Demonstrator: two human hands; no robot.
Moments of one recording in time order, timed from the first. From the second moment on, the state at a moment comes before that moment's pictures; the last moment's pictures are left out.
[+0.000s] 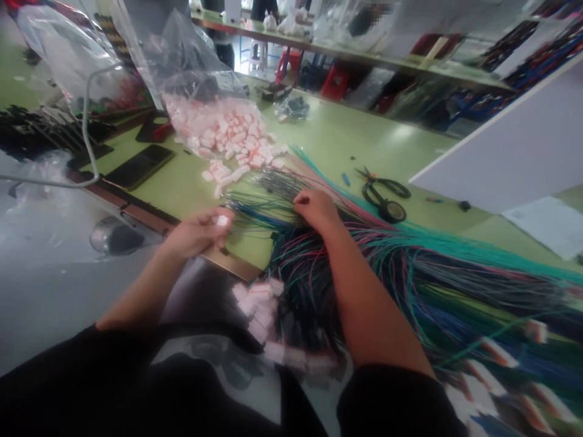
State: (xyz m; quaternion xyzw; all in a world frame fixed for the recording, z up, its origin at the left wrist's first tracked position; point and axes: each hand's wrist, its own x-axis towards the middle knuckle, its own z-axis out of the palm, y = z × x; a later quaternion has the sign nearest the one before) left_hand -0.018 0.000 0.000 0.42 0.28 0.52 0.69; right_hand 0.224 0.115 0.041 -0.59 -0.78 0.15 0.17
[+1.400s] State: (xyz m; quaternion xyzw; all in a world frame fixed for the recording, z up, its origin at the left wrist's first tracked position) left_hand -0.015 0.004 -0.002 0.43 0.28 0.54 0.67; right_hand 0.156 0.037 0.058 -0.42 -0.88 0.12 0.20
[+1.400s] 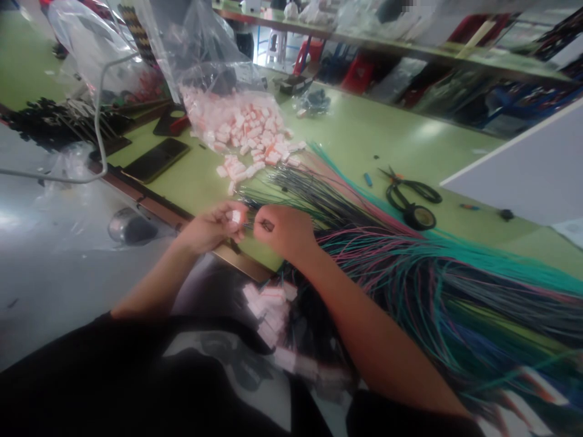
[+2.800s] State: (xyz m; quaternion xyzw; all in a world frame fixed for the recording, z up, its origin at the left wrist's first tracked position) left_hand -0.020 -0.008 0.001 0.49 0.24 0.49 0.68; right_hand 0.234 0.109 0.058 -0.62 -0.78 -0.02 -0.04
